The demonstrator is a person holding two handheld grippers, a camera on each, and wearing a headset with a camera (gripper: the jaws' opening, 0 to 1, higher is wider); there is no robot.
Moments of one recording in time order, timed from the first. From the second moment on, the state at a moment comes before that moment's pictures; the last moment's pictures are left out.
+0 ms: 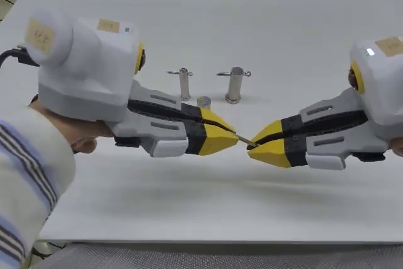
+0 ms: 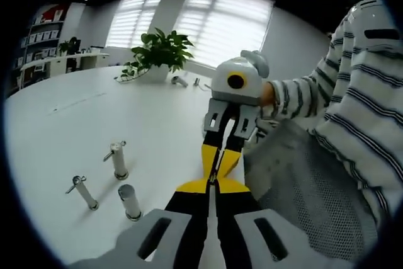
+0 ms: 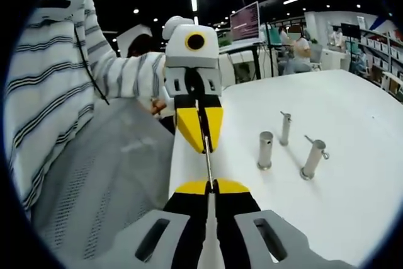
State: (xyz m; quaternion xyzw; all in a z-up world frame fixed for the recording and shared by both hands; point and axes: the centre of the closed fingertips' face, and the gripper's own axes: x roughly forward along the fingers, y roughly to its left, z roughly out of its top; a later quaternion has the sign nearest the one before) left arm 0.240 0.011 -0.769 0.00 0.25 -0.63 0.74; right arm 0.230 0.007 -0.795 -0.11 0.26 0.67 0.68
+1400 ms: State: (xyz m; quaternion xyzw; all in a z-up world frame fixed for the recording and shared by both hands) left arm 0.306 0.057 -0.808 0.03 0.21 -0.52 0.82; right arm 0.280 0.010 -0.799 -0.26 0.31 0.64 0.66
